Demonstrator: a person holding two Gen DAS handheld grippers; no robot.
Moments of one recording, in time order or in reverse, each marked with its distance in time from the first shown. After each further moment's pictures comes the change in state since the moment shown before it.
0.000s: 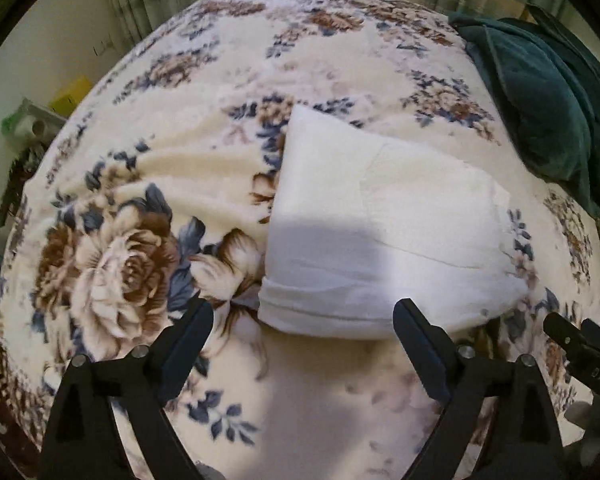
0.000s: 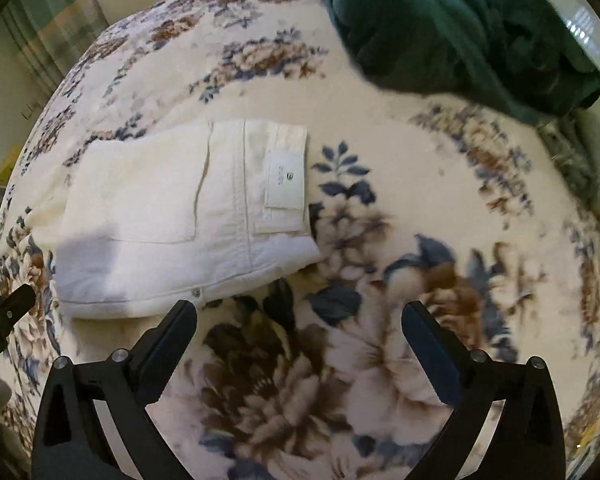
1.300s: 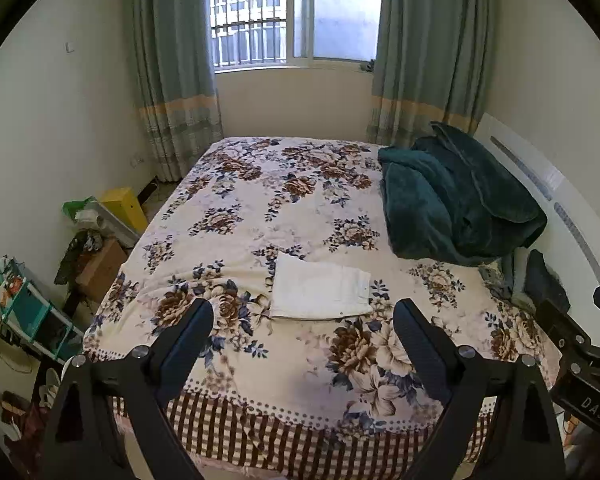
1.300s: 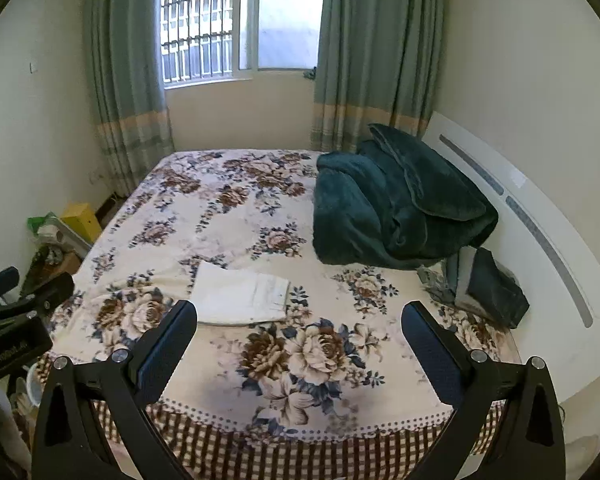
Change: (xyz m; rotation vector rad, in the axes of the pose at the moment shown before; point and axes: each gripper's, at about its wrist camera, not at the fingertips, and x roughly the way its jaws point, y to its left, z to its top) left arm -0.496 -0.033 -0.112 0.048 -0.411 -0.033; right arm -0.628 -0.052 -0.173 -0.127 -0.511 0.000
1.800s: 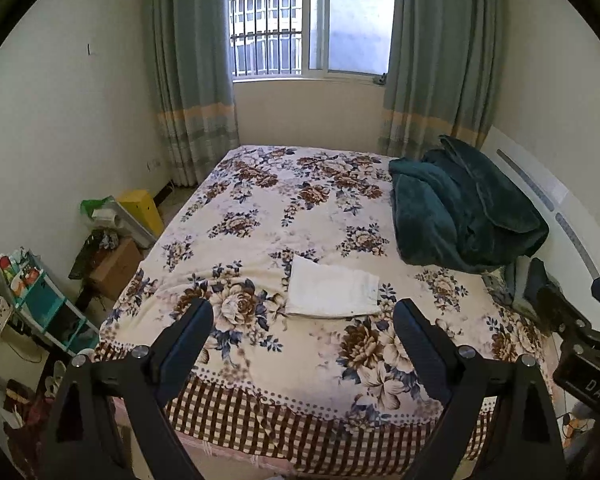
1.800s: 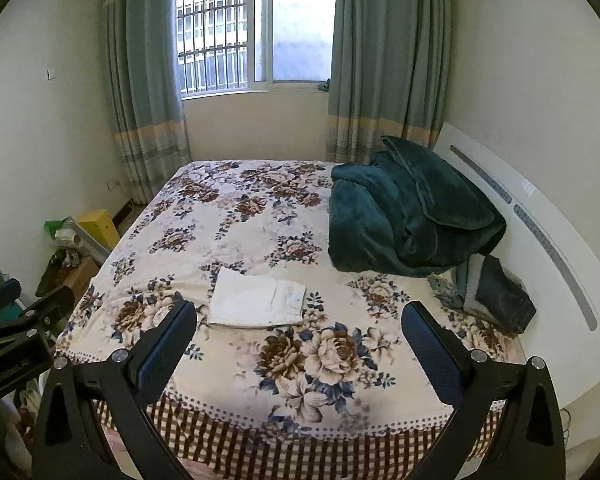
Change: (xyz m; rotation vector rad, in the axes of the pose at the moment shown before) left arm -0.048 0.014 -0.020 -0.028 -0.032 0.034; right arm -0.049 0.011 -0.003 -0.011 -0.033 0.047
